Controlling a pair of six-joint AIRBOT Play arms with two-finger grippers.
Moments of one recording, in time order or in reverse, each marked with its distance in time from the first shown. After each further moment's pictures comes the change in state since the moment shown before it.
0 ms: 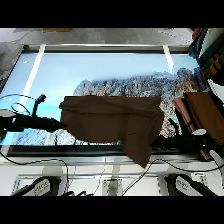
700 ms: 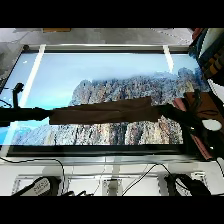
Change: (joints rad) left arm 0.098 -0.029 0.091 -0.066 0.137 -0.102; right arm 0.256 0.214 0.183 0.275 -0.644 0.193
